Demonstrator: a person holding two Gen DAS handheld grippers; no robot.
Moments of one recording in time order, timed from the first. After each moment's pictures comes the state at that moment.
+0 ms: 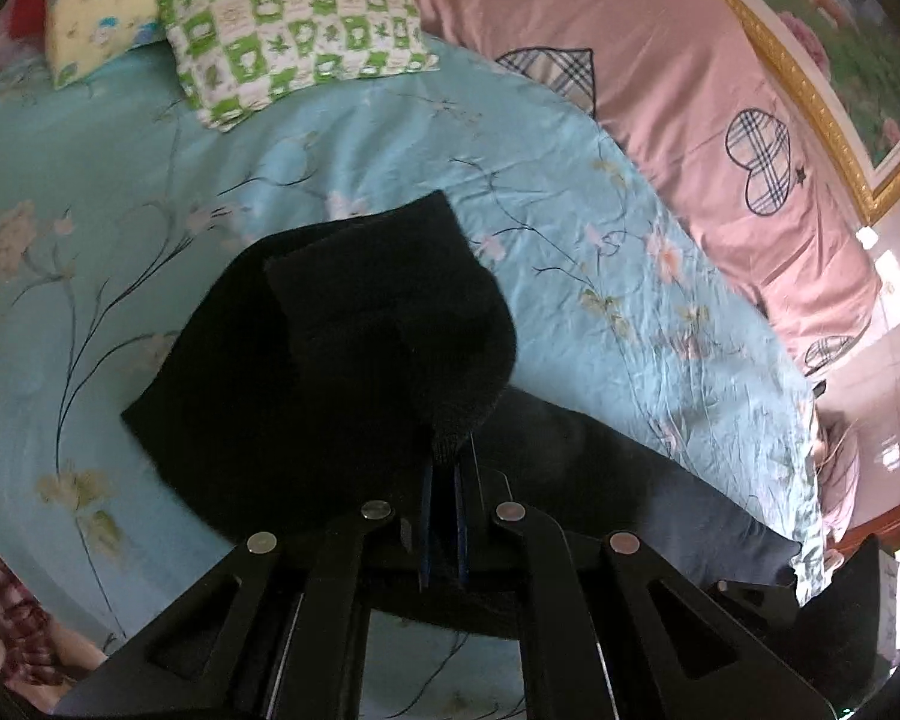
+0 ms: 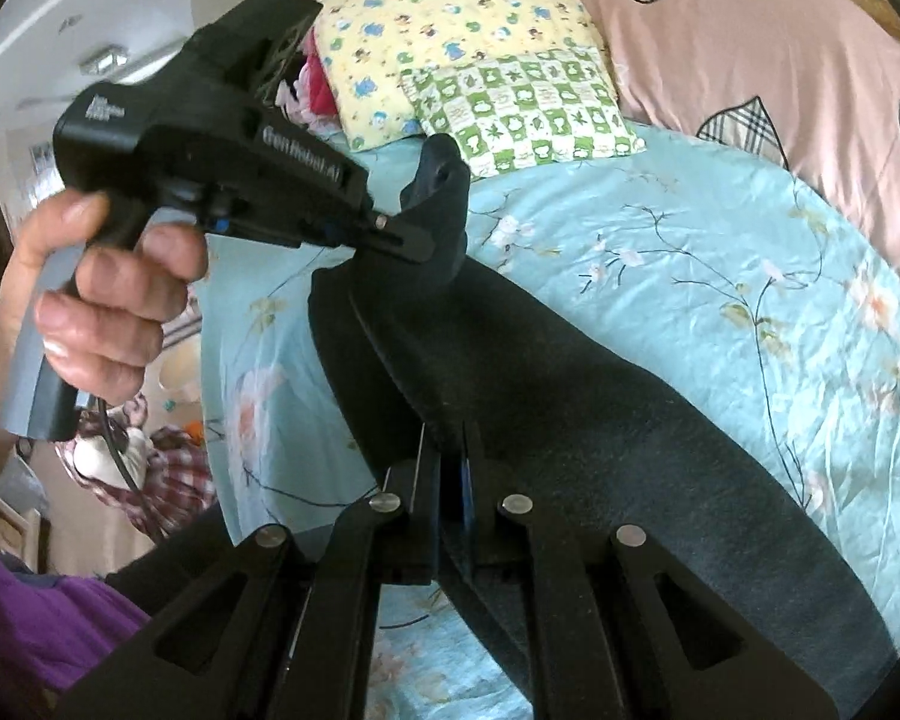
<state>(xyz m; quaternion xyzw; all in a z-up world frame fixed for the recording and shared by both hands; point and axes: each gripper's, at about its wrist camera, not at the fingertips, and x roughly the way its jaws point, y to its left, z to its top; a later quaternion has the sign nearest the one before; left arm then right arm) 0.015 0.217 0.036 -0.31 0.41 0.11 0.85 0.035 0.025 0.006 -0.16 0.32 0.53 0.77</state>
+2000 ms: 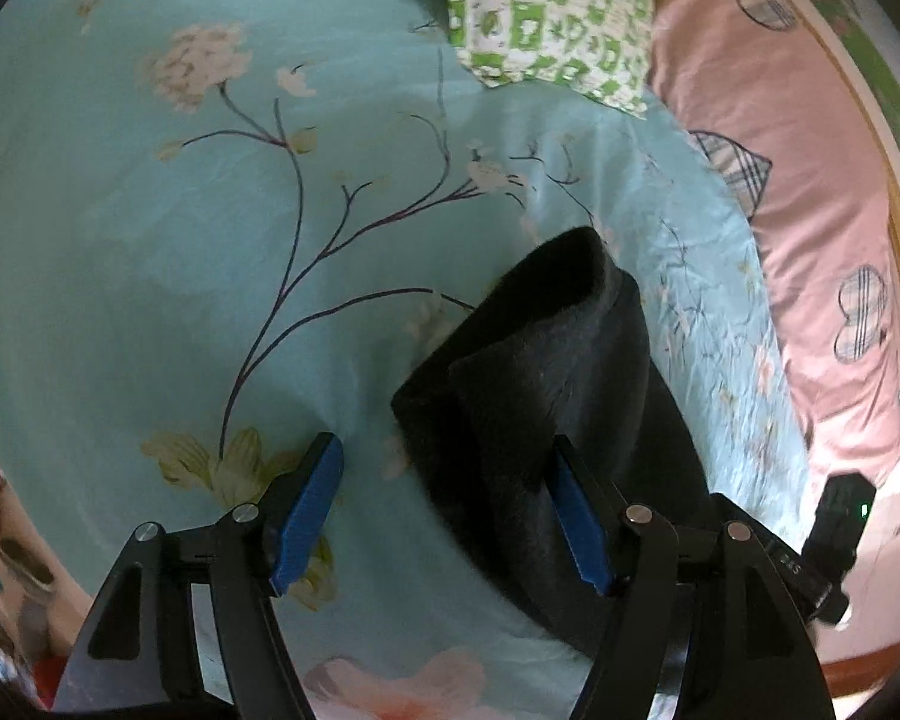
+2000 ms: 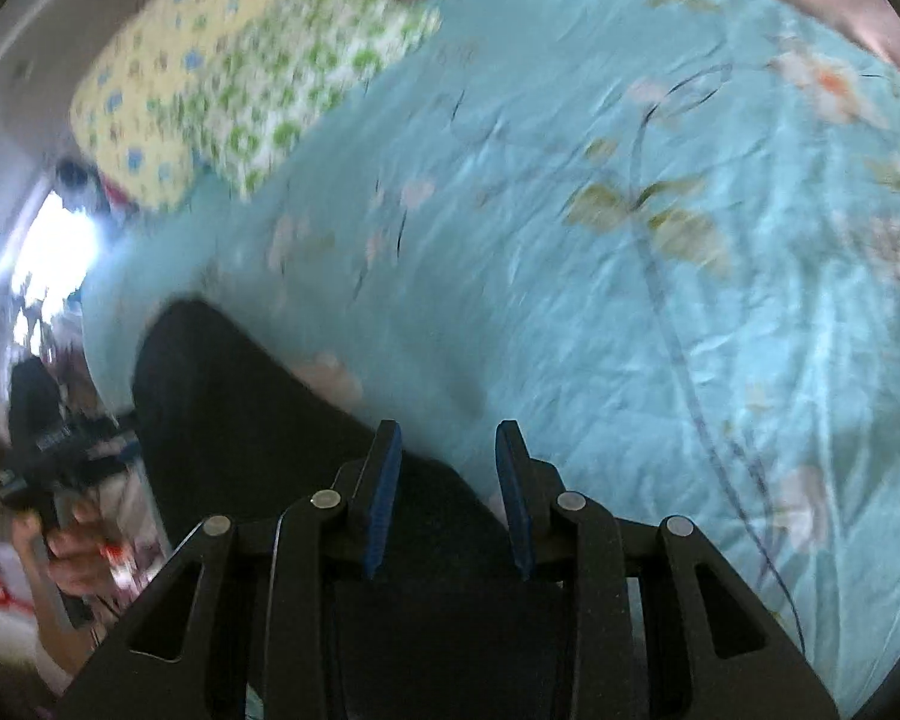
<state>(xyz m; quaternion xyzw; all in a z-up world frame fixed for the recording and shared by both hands) -0.044 0.318 -0.040 -0.42 0.40 0.21 0.79 0.194 0.041 -0.042 -0.03 0.53 0.41 0.75</state>
